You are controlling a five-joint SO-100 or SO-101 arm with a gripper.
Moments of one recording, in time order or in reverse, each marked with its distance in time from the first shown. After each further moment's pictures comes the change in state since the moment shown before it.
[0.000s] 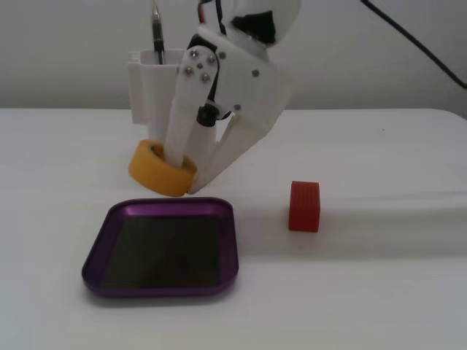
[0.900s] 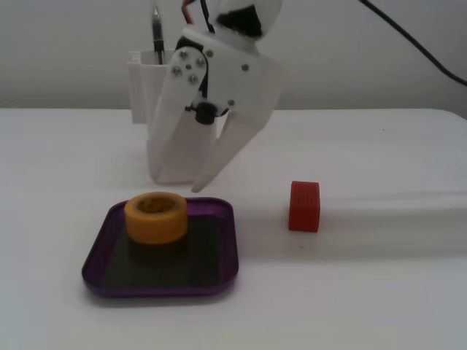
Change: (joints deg) arm 0.0 -4.3 -12.7 14.5 0.0
